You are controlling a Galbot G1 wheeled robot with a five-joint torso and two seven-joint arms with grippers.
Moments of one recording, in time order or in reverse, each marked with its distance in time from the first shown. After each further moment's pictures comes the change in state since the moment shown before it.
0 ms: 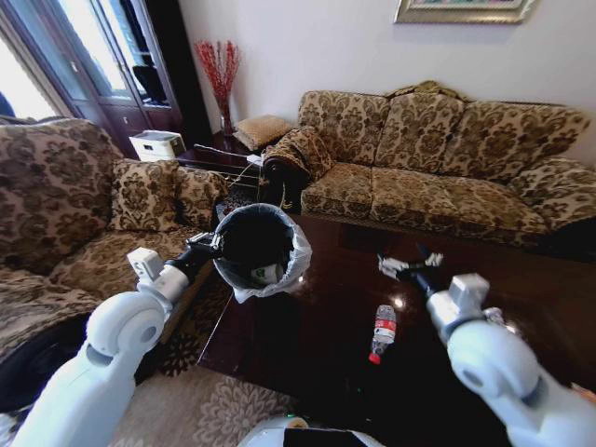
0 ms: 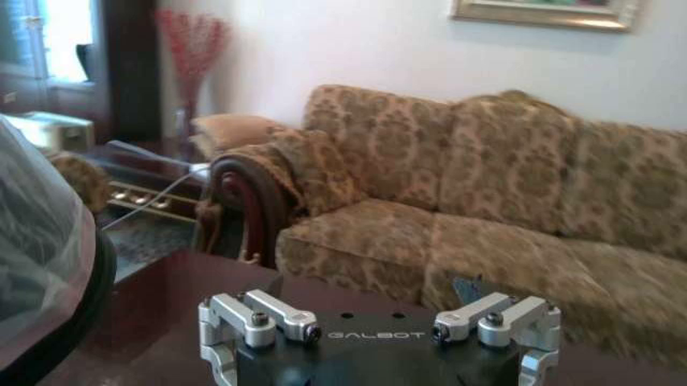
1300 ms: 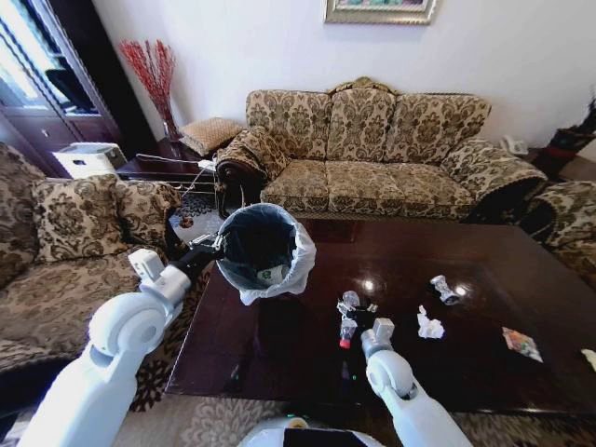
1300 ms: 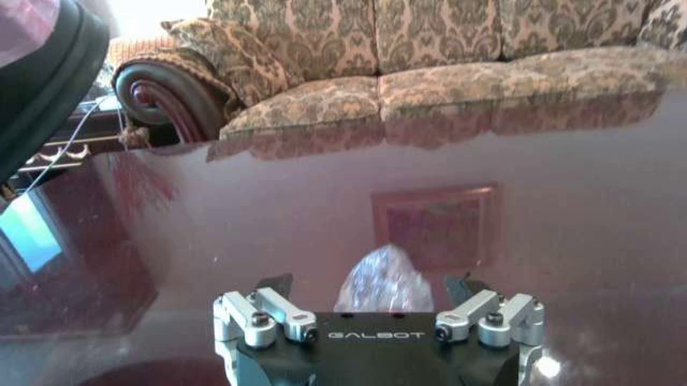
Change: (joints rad) left arm -0.002 -0.030 0.021 0.028 -0.053 0.003 0.020; right arm 0.137 0.343 -0.292 -0.572 -0.156 0.253 -0.162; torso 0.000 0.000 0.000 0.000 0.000
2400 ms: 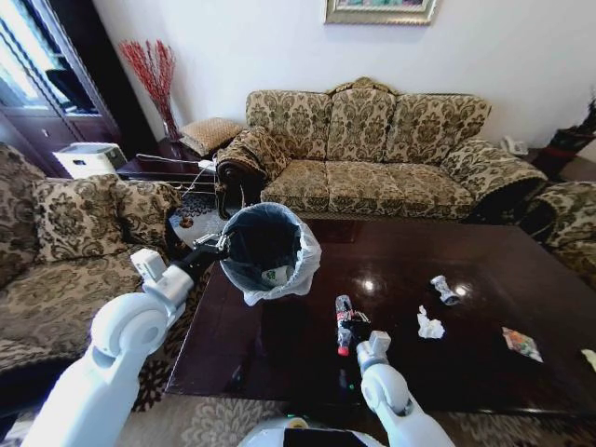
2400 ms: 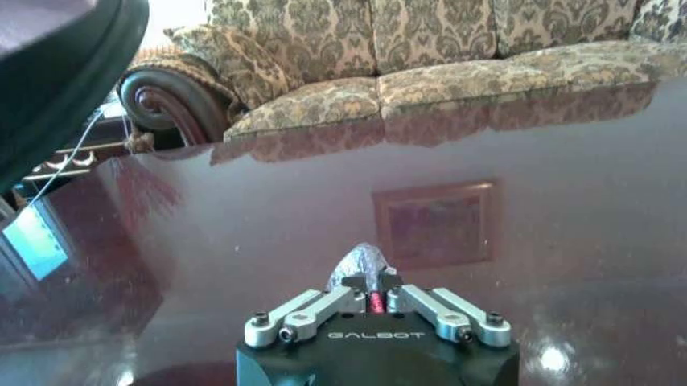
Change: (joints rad) left arm -0.003 -0.011 0.004 -0.038 0.002 0.000 0.010; right arm -0.071 0.031 0.000 0.062 -0.034 0.027 0.021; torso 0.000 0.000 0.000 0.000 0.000
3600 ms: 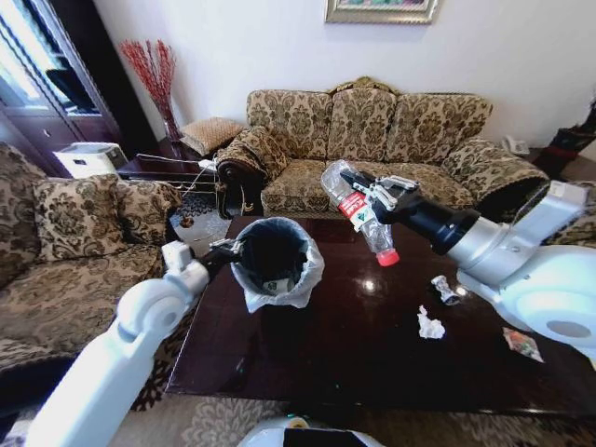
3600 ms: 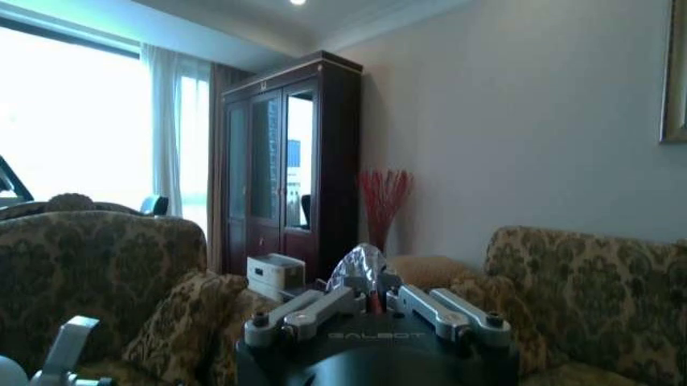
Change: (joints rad) left arm -0.231 0.079 0.268 0.168 -0.014 0.080 -0.071; right arm 0.842 -0.909 -0.023 0.490 0.961 -0.102 -0.183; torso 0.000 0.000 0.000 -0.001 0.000
